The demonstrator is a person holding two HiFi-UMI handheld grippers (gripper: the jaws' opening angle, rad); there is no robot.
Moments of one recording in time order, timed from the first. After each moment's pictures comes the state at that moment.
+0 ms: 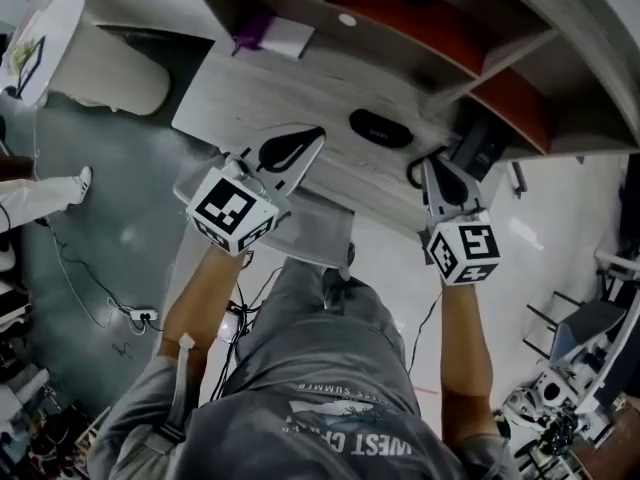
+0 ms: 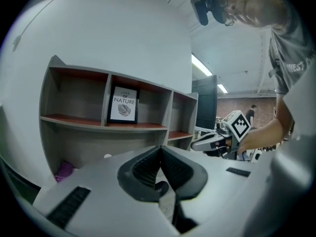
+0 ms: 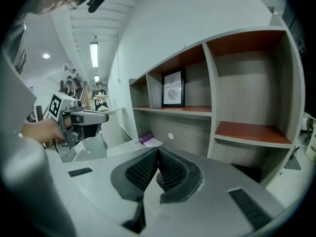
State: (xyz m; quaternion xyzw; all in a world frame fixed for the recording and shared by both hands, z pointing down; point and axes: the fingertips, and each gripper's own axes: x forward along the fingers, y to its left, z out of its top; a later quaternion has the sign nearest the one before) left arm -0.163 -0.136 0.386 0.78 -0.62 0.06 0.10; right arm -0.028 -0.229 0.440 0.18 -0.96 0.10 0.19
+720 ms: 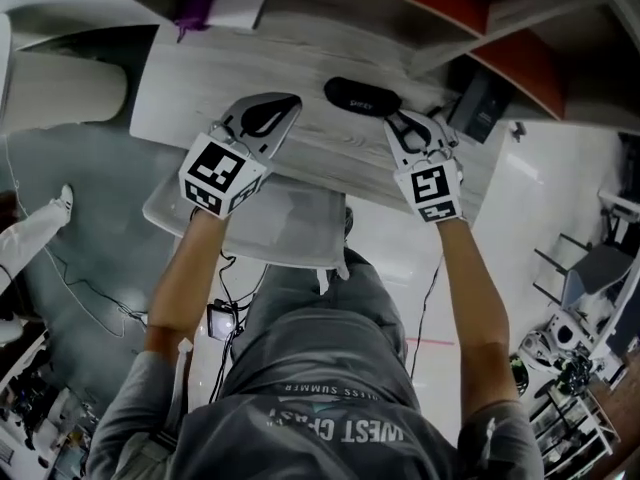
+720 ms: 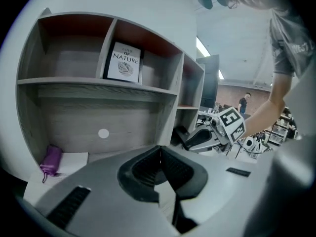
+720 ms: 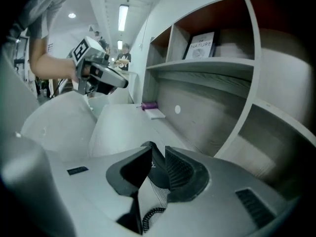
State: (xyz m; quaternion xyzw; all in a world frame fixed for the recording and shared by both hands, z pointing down) left arm -0.198 -0.191 0.506 0.79 -0.57 0.15 0.16; right arm -0.070 -0.259 0.587 0.10 -0.94 -0.06 0.32
